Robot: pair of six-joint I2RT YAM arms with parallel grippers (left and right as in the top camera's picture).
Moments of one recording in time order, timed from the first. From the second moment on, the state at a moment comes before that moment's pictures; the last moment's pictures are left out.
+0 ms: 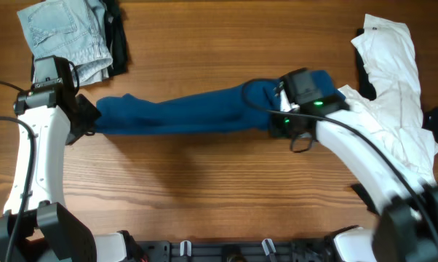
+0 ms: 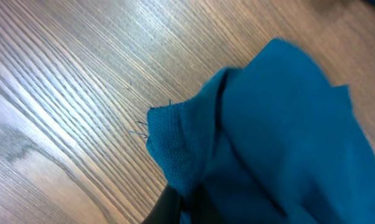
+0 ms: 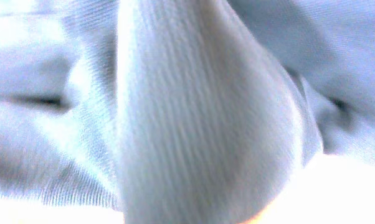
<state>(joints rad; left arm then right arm) 0.24 1.54 1.23 -1.04 -0.17 -0.54 0.32 1.54 1.07 -0.81 -0.10 0.32</state>
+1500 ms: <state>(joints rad) 0.24 1.83 1.20 -0.95 0.08 -0.33 0.15 1.89 1.61 -1.07 -0.21 0.01</state>
